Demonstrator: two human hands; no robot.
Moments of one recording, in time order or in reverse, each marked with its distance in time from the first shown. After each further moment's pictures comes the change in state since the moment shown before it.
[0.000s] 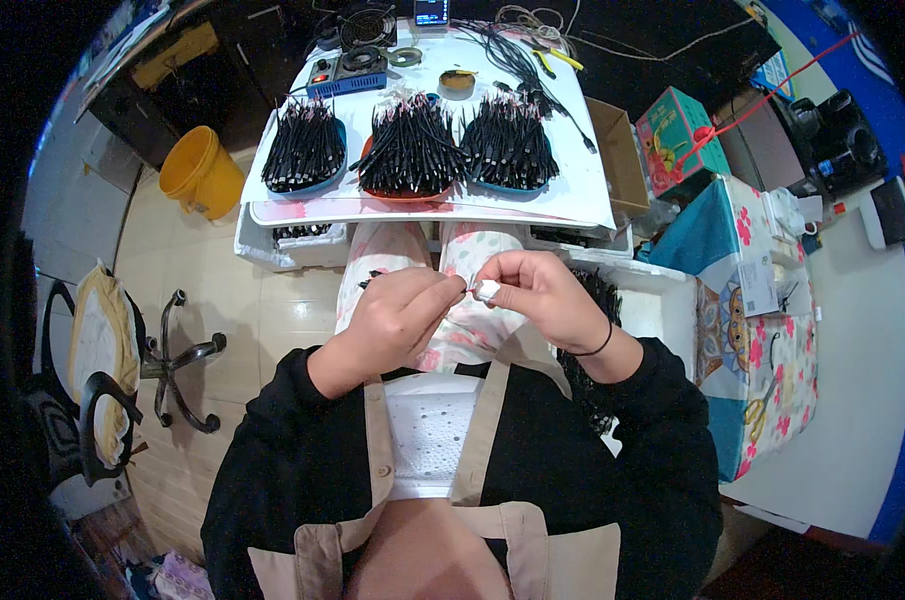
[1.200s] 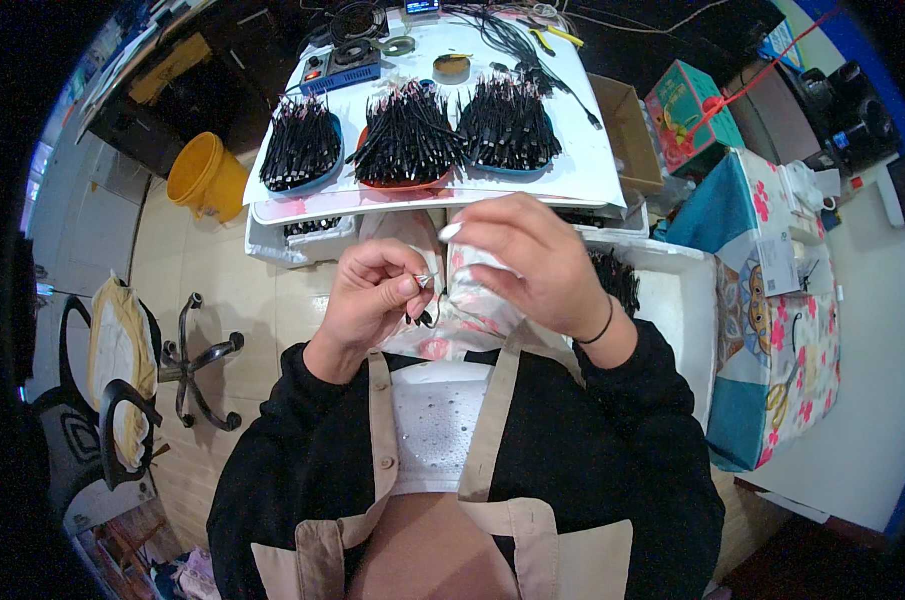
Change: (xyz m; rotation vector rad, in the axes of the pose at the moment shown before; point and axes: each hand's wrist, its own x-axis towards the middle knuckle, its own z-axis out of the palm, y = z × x) left_hand -0.010 -0.012 -0.002 -1.543 0.111 -0.592; right_hand 0.011 -0.016 0.000 -0.919 0.231 -0.932
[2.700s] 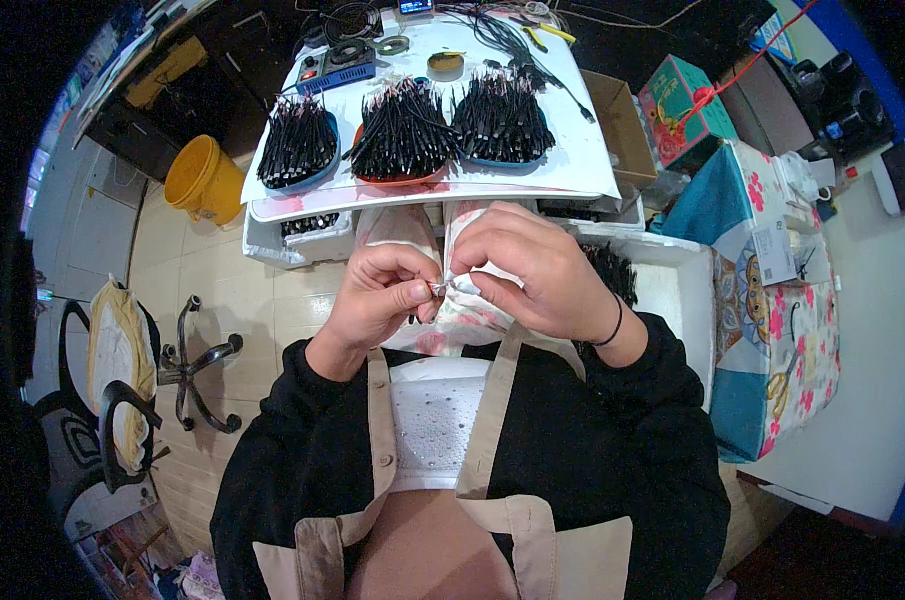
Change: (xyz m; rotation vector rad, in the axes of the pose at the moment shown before) left_hand -0.004 -0.006 0.005 0.052 -0.050 -0.088; right_hand 0.002 -0.020 -0.013 0.209 -0.176 0.103
